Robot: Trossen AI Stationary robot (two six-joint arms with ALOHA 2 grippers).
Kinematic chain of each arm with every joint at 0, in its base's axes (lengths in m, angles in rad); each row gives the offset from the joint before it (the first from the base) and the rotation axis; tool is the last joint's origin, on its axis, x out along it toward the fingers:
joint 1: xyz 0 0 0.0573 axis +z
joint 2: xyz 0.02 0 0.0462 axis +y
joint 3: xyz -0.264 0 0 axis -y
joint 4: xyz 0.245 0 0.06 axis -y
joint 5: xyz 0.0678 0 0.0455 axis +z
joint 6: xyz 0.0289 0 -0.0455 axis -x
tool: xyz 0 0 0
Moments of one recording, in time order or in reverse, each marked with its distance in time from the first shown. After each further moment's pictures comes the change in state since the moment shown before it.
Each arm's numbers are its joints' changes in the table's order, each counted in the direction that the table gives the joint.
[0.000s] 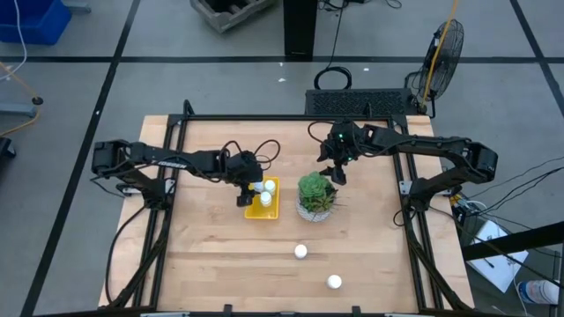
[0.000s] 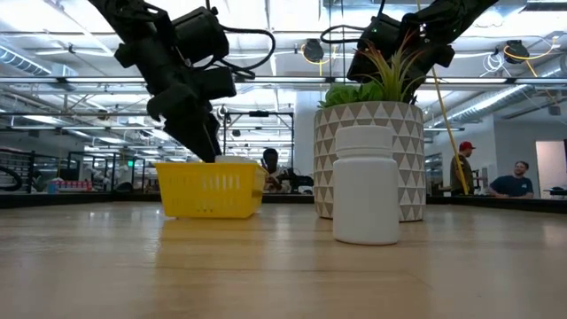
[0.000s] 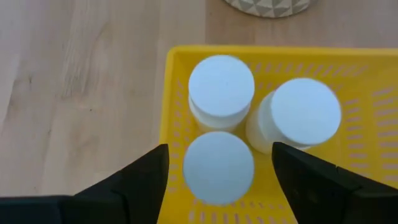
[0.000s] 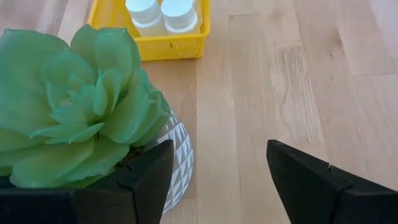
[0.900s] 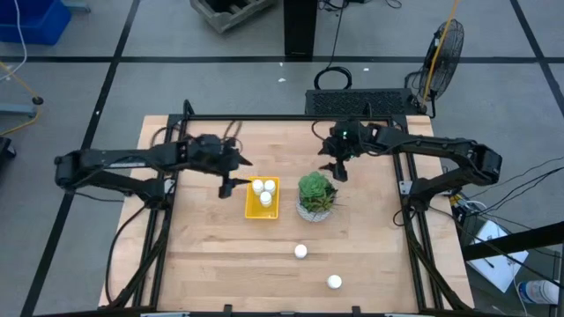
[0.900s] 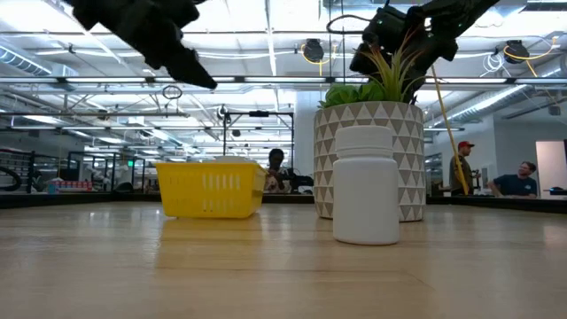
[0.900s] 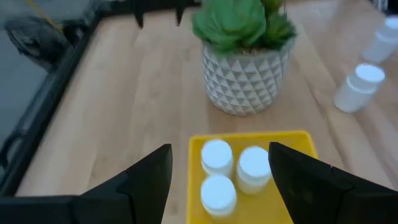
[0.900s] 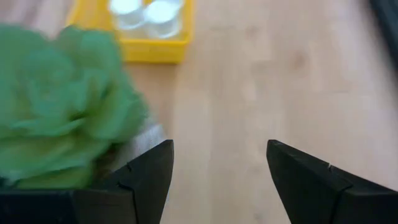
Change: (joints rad) left arm 0.046 -0.433 -0.065 0.007 -0.093 -0.077; right arm -0.020 -0.048 0.000 0.014 -0.090 0.098
